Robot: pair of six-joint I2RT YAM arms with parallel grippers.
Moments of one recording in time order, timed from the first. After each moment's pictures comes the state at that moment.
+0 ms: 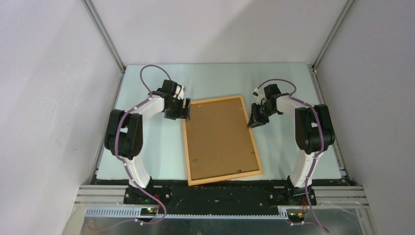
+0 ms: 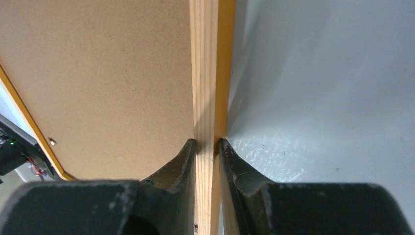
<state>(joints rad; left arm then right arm) -0.26 1.83 1.22 -0.53 0.15 -0.15 0.18 1.89 1.20 -0.55 -0.49 0.11</state>
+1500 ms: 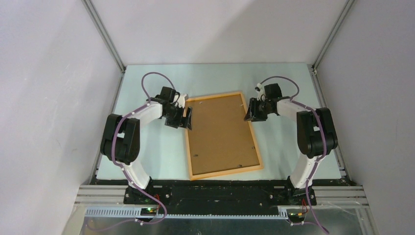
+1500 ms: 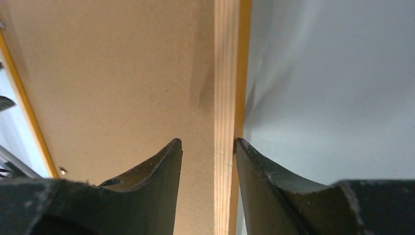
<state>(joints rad) -0.25 1.74 1.09 -0.54 0.32 -0.03 0.17 1.83 1.12 -0.30 -0.46 0.26</state>
